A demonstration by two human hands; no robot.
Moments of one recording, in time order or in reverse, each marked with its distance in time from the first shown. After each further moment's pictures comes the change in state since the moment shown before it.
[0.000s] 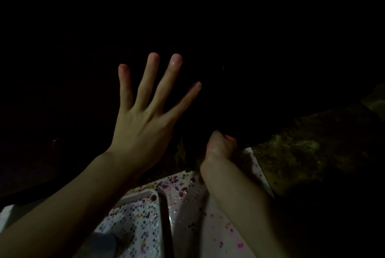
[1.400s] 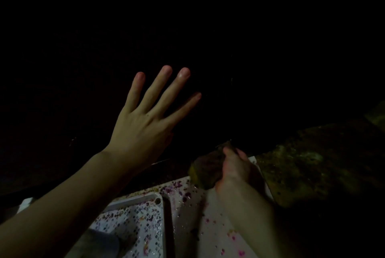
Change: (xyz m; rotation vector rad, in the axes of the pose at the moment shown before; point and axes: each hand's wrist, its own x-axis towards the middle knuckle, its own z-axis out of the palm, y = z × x) left_hand -0.008 -0.021 -0.004 0.056 -0.009 0.072; right_hand -0.021 0.004 -0.029 0.123 -0.031 0.077
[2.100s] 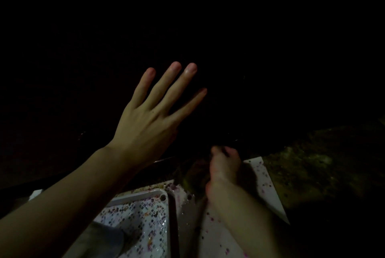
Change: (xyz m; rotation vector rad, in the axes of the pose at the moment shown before) left_hand -0.002 -0.006 -0.002 -0.030 0.035 0.017; right_hand -0.016 0.017 0.016 -0.143 -0.074 -0.050
